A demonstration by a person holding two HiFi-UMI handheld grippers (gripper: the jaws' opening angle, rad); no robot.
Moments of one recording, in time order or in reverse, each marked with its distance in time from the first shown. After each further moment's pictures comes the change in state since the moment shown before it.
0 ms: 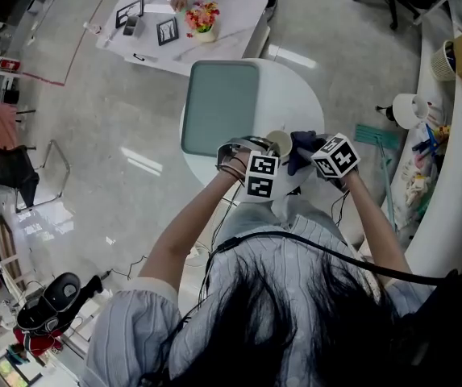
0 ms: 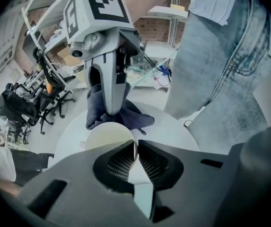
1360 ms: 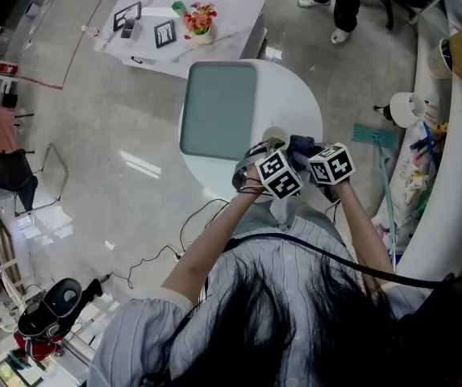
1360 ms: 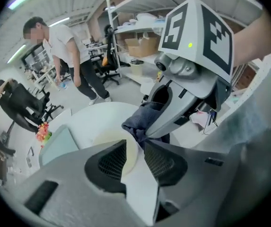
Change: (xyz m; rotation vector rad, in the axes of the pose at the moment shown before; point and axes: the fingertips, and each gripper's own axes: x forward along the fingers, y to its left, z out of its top) left arm -0.010 0.038 0.021 -0.721 -0.085 0.244; right arm 0.004 0.011 -0.010 0.193 -0.083 -0.055
